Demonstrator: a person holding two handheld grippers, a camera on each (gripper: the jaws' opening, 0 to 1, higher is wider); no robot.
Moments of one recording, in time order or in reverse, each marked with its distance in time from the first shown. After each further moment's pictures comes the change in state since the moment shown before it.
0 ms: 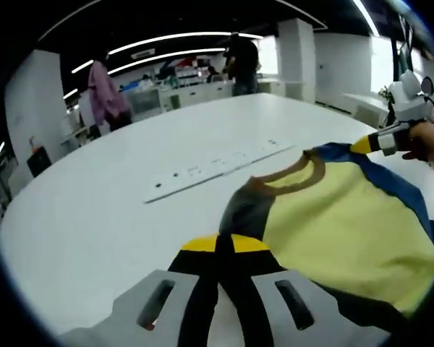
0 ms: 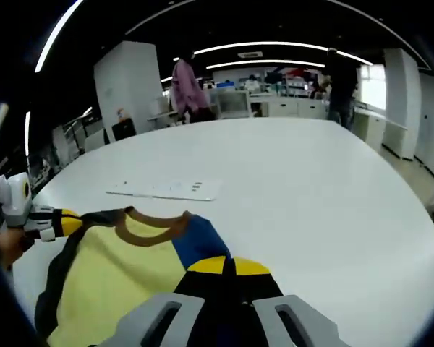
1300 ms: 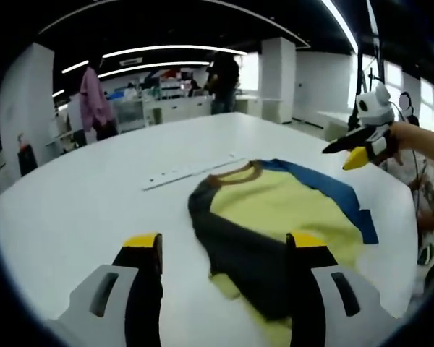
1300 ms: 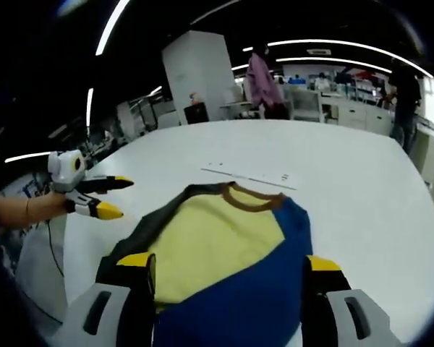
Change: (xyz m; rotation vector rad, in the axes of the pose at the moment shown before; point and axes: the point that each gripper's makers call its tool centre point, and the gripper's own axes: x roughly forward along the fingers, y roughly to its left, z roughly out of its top) left arm -0.135 -0.034 -0.013 -0.036 -0.100 -0.156; right arm -0.125 0.084 -0.025 -0.190 0.070 0.404
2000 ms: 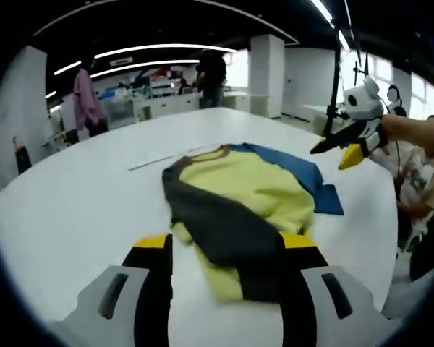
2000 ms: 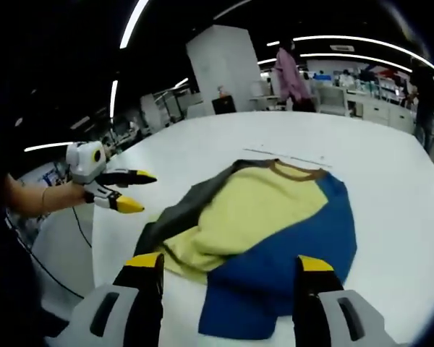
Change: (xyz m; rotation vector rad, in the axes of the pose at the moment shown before) left arm -0.049 -0.056 -0.052 0.008 0.037 -0.055; right arm -0.035 0.069 -0.059 -0.042 0.033 0.141
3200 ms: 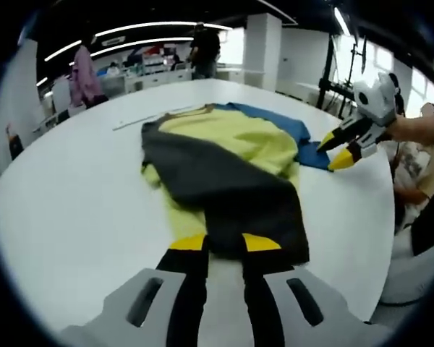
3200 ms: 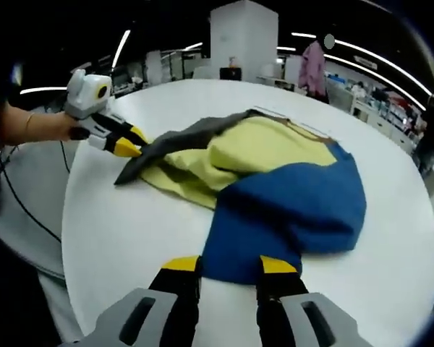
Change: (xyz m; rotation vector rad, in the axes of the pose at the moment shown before) left arm 0.001 -0.028 -0.063 -0.004 0.138 -0.029; right arm 0.008 0.006 -0.090 -0.214 0.174 -0.150
